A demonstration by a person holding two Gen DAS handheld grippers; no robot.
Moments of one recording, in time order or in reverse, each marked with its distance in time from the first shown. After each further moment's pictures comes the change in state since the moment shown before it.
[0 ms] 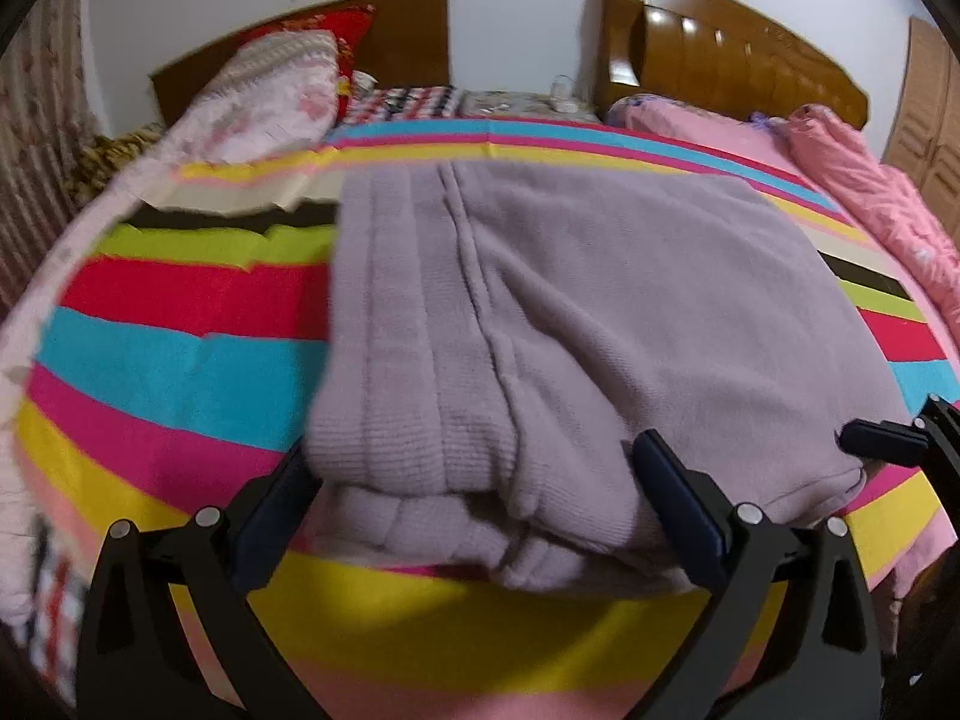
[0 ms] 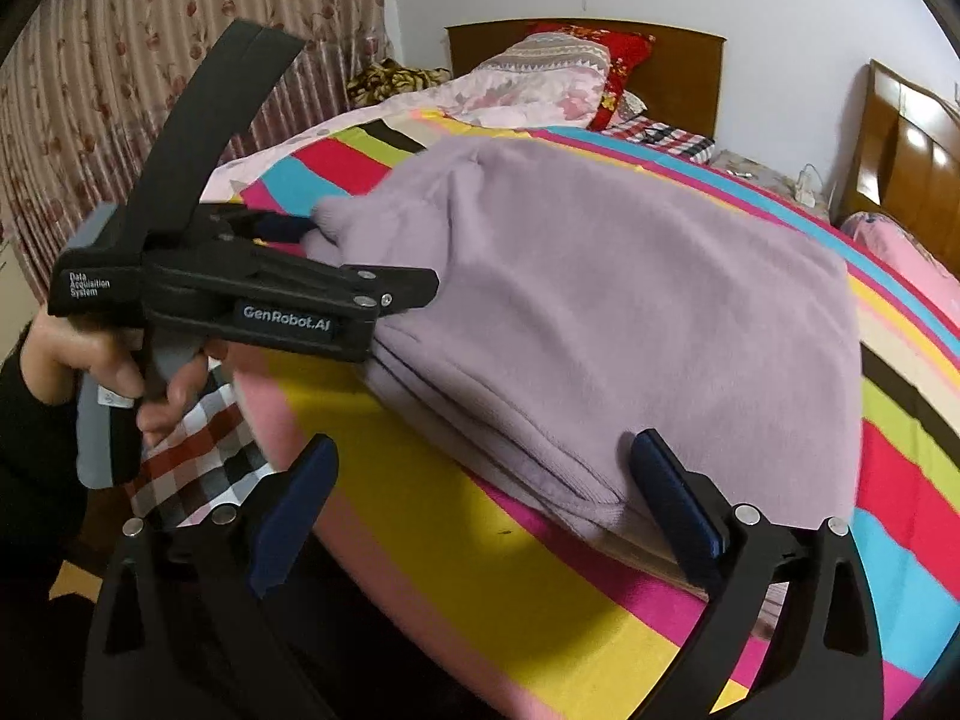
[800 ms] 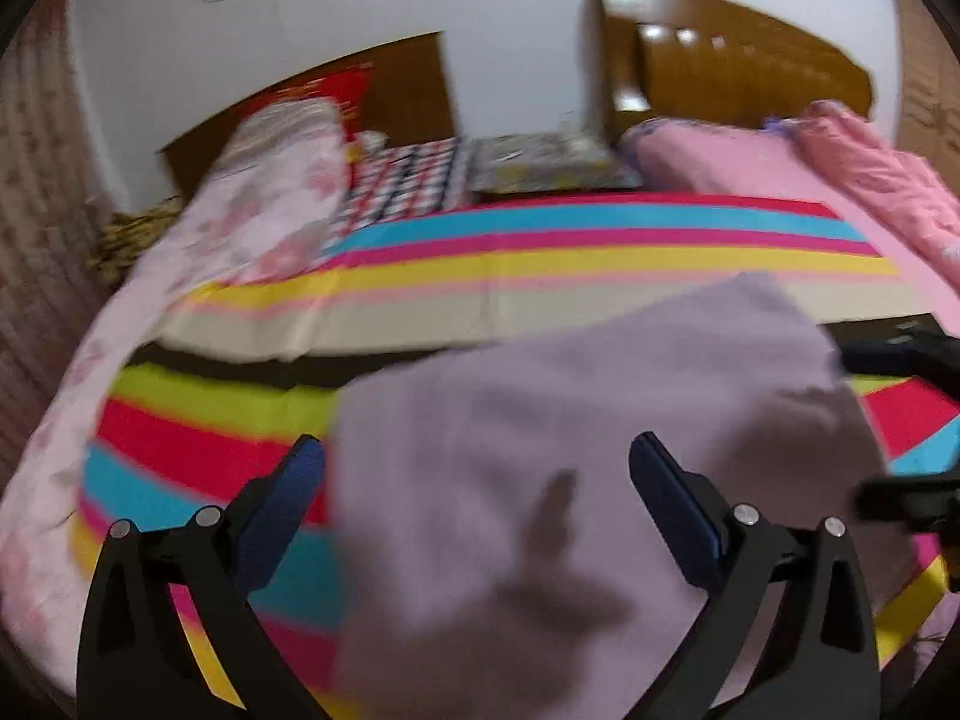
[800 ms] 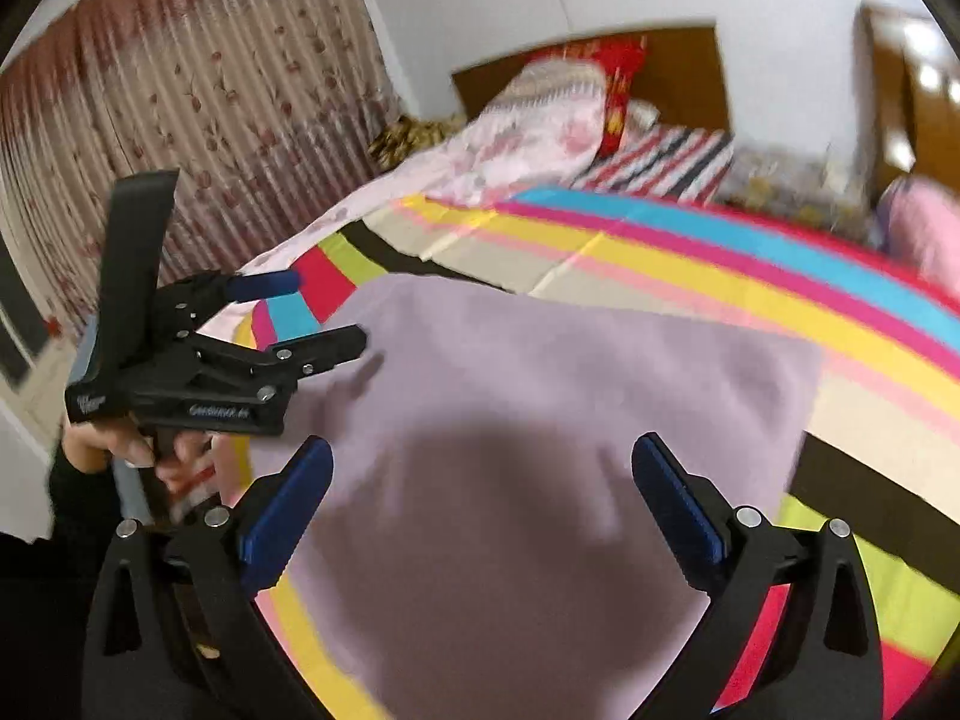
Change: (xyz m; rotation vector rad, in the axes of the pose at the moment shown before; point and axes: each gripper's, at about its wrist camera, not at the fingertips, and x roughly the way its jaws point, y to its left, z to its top) left arm 0.027 -0.029 0.093 0.094 -0.055 0.051; right arm 0.019 -0.143 0.085 0.144 -0.020 0.241
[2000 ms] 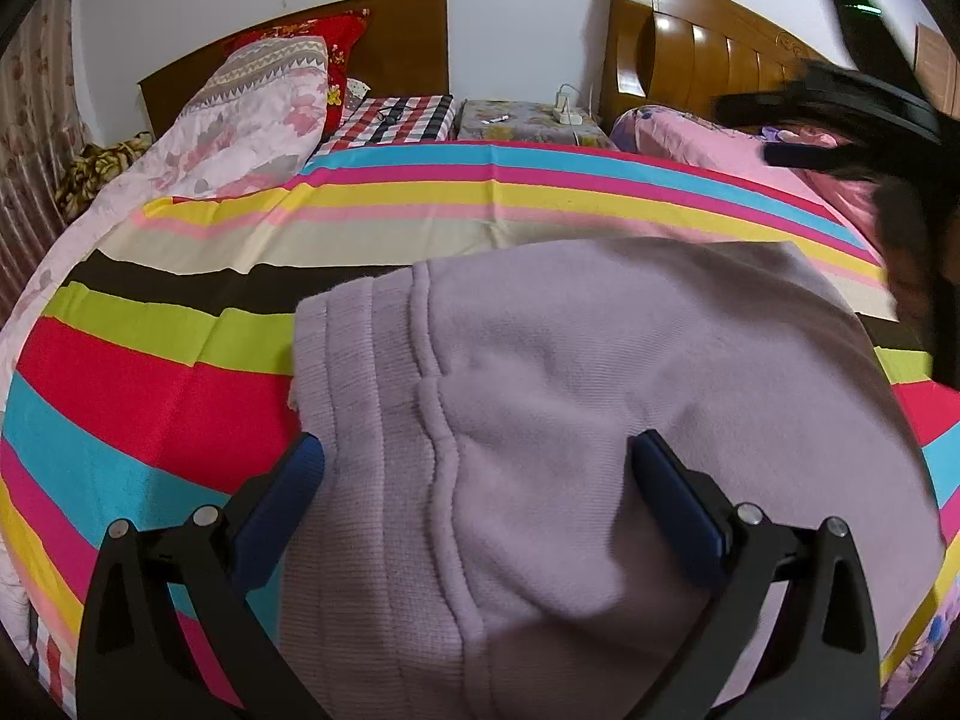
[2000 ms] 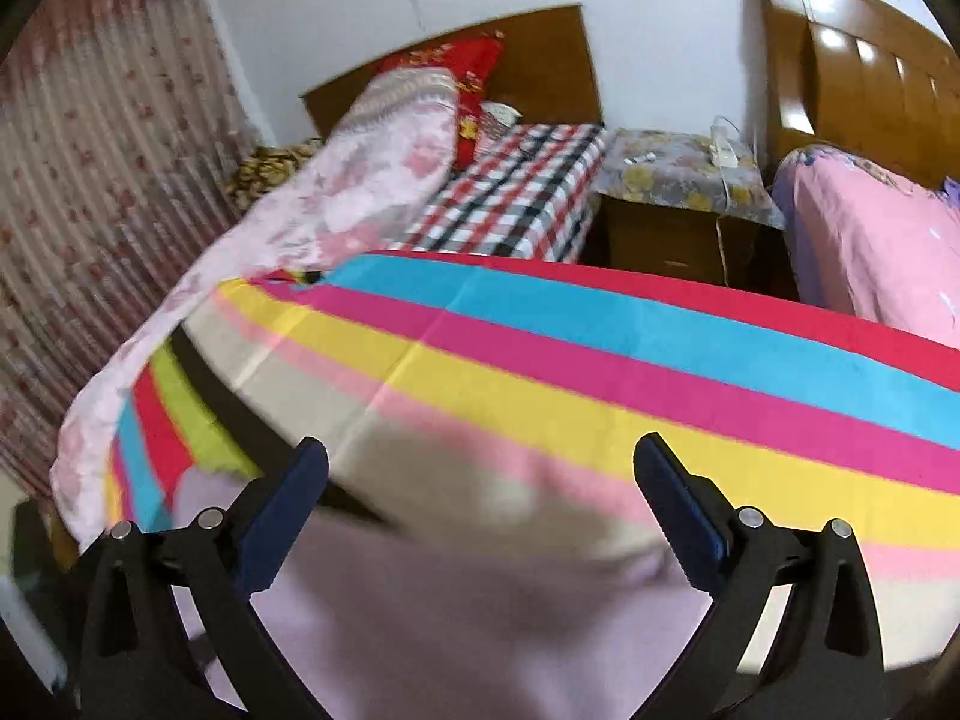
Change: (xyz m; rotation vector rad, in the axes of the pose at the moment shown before) left arm 0.045 0.027 -0.044 -0.123 0.062 -0.103; right arm 0.026 -0.079 0.109 0.163 -0.055 -0.286
